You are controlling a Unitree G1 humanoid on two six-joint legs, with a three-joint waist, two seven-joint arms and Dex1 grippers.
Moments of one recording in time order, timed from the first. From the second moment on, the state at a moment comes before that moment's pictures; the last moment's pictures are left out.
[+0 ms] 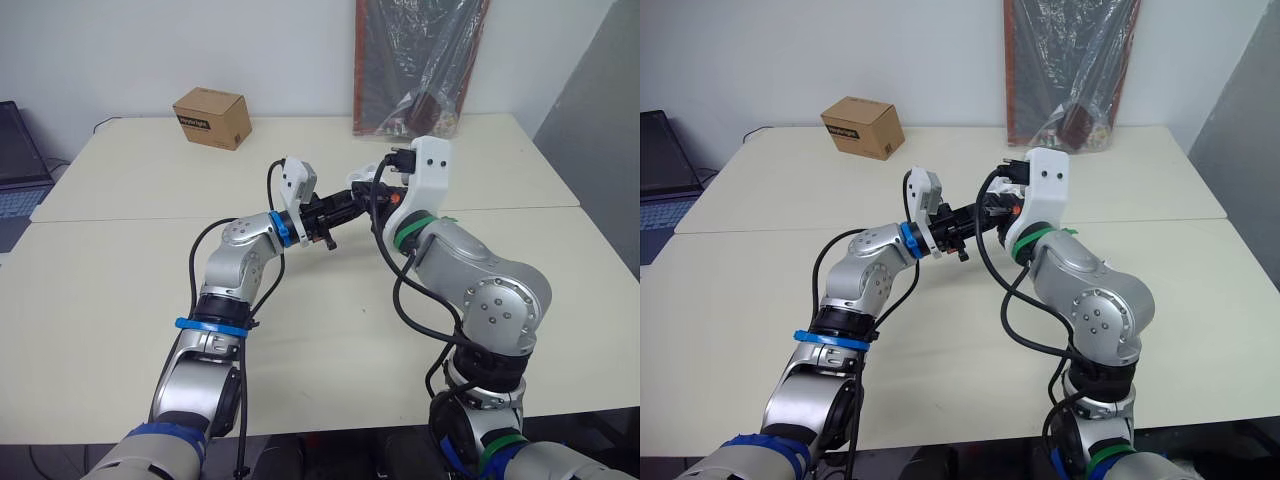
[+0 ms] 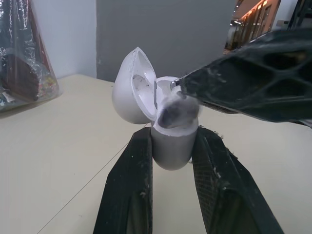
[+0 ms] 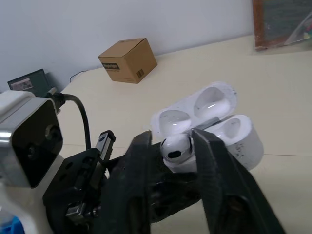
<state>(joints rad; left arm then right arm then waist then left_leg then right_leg) -0.82 0.24 -0.01 0.42 -0.38 0.23 -0.98 -0.73 0.13 -0.10 -0.51 0.57 1.25 -0.26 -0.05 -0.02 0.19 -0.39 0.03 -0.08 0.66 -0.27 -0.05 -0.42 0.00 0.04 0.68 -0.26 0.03</state>
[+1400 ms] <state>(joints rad) -0.72 0.55 0.02 0.21 -0.58 0.48 -1.40 -0.56 -0.89 0.05 -0.16 0.51 1.03 0.43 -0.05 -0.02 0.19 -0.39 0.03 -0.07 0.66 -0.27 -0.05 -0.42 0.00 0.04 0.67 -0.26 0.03</state>
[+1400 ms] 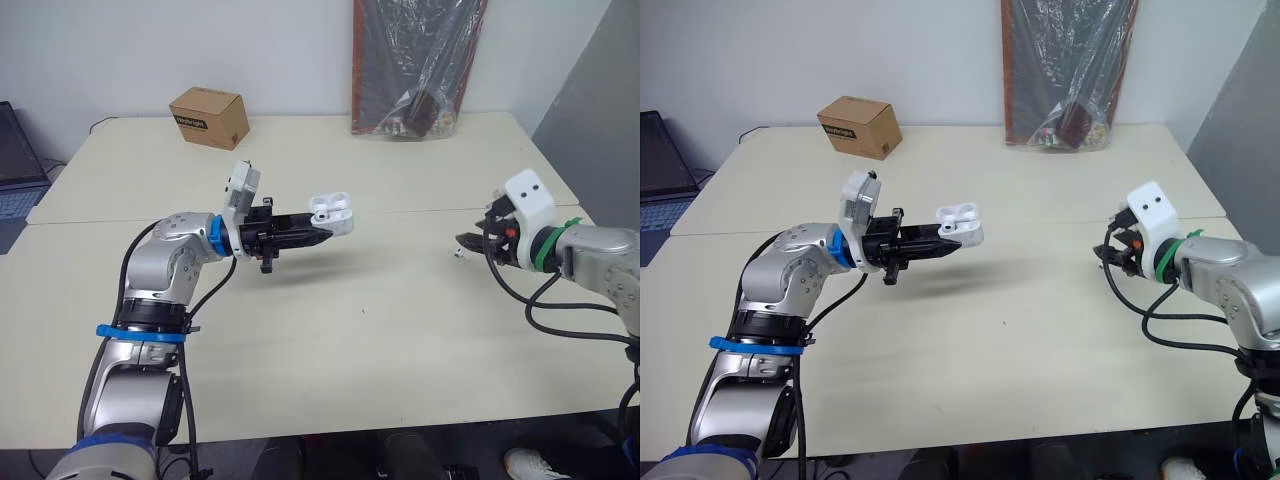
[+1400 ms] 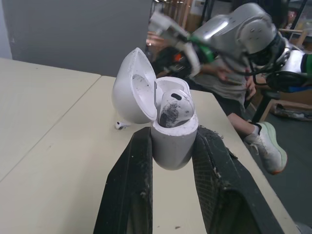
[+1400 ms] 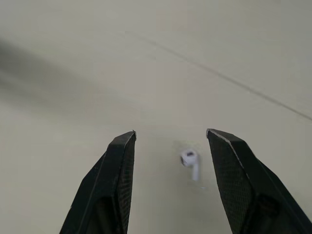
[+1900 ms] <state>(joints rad) -0.68 0.58 0.02 0.15 -0.59 0.50 -1.41 -0.56 -0.77 0.10 0.11 0.33 0.90 0.55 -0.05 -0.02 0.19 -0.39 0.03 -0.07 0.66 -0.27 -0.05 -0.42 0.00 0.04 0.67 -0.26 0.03</state>
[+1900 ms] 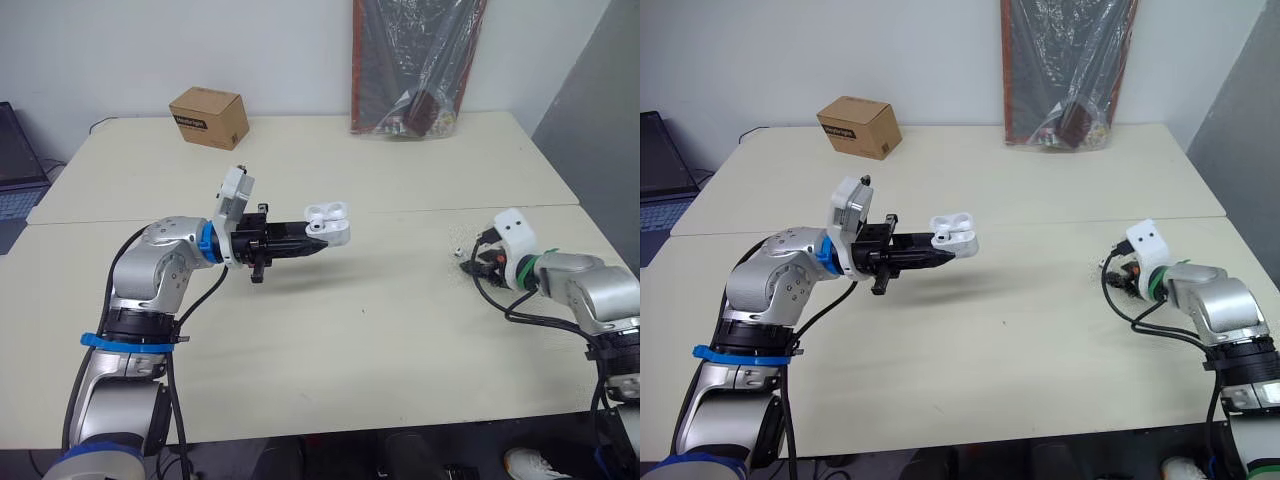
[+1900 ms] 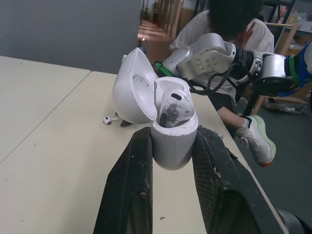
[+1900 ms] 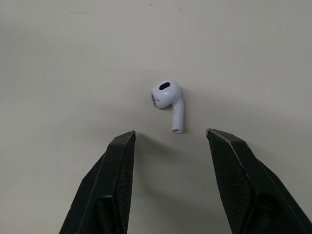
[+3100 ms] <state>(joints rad) -0.67 0.56 0.02 0.13 -0.59 0.49 -1.36 -0.65 -0.67 0.10 0.31 0.20 0.75 0.60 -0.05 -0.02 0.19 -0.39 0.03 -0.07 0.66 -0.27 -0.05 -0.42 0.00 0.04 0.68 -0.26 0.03</state>
